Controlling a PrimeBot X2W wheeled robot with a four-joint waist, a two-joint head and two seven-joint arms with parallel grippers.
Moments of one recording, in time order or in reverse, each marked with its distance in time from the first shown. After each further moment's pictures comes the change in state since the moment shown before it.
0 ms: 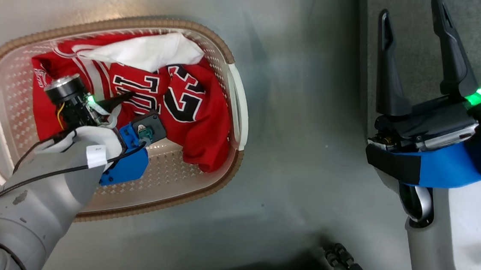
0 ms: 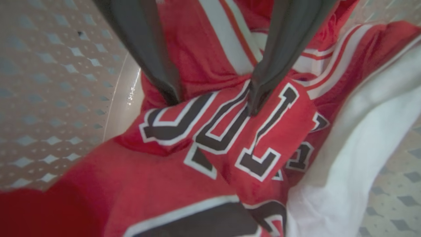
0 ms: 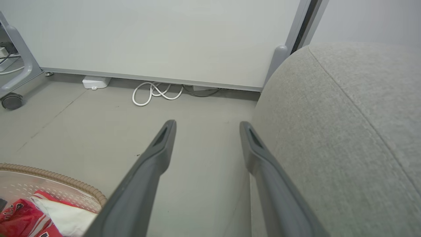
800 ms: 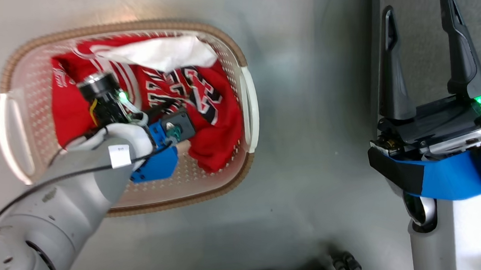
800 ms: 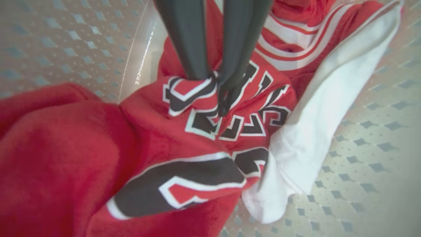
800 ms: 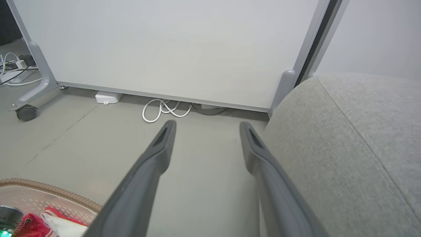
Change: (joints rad) left arm -0.022 -0.091 0.012 0.015 -0.025 0.000 -0.044; right arm 0.014 0.000 0.007 -0.080 -0.036 0.000 0.000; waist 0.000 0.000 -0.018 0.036
